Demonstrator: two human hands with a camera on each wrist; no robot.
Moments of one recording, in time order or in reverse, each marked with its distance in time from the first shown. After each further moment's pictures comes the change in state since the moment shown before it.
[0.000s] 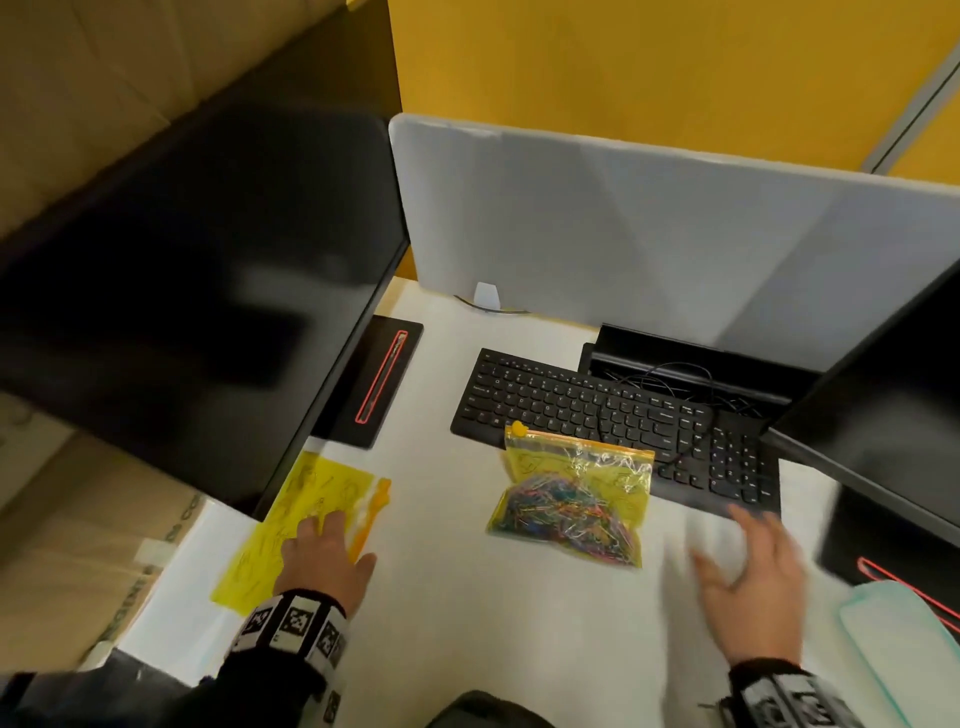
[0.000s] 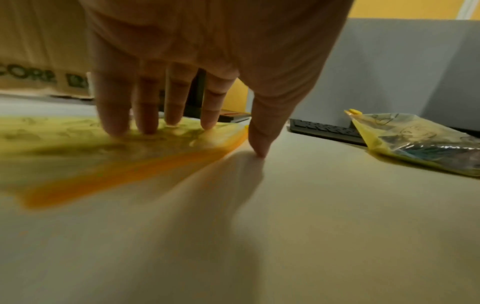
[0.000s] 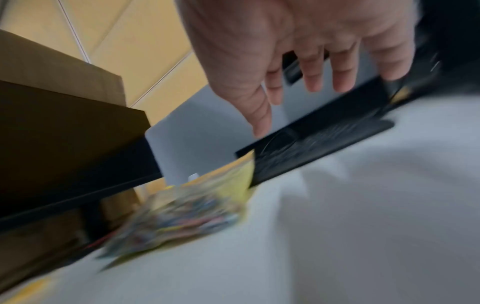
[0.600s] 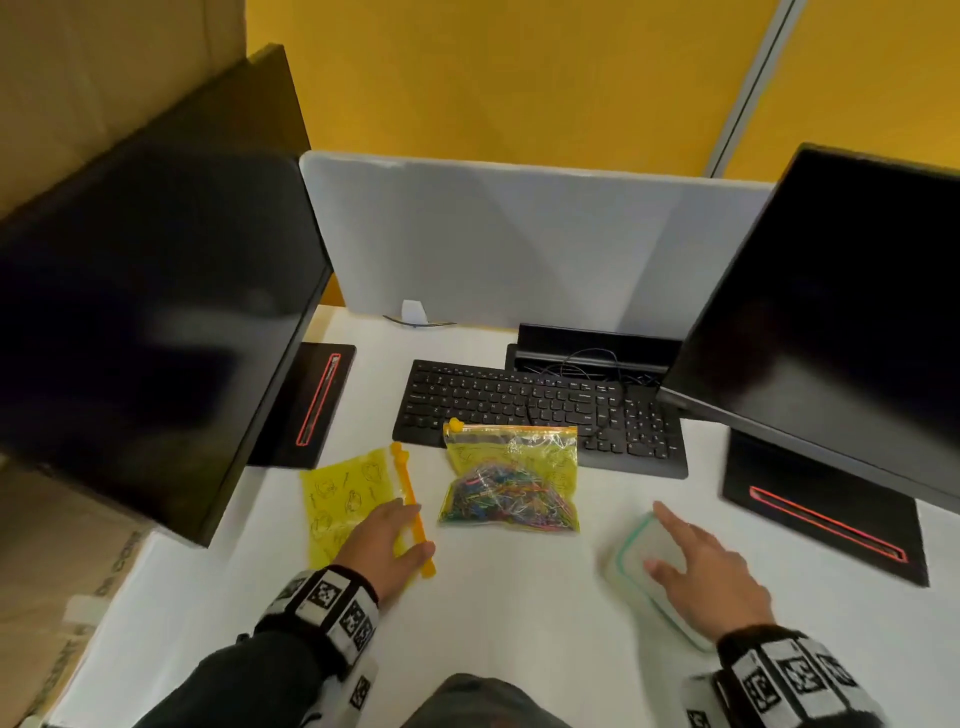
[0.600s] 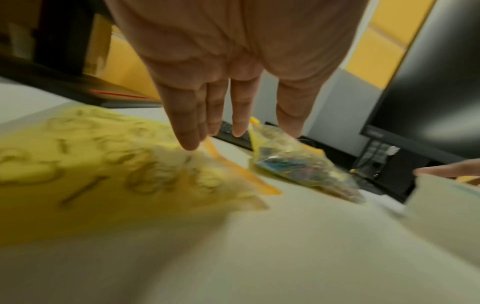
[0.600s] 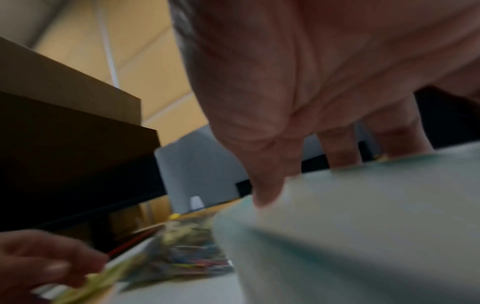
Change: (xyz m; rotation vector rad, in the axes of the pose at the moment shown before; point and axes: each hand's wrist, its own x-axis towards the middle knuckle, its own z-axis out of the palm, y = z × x) left_hand -0.028 0.077 -0.009 -0.330 -0.231 0.499; right_hand -0.039 -0.001 -0.064 -0.298 -0.525 0.201
